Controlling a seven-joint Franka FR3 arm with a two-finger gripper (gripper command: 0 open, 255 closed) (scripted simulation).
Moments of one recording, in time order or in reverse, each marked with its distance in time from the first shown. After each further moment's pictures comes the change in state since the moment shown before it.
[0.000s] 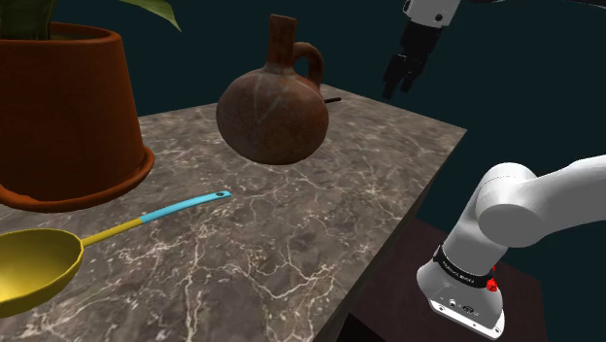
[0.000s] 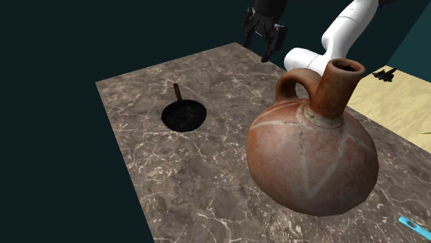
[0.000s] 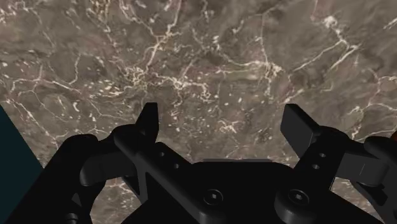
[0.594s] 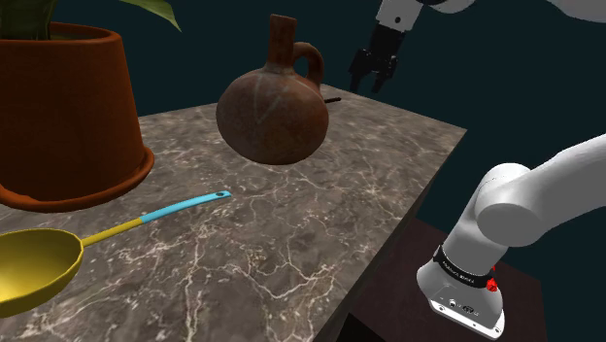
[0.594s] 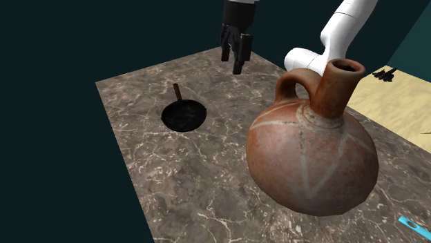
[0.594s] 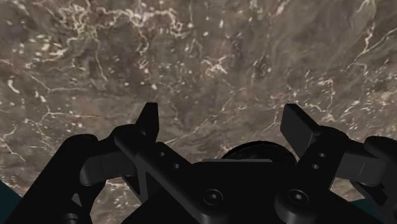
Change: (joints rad) arm -0.020 0.232 -0.066 0.094 0.123 0.176 0.102
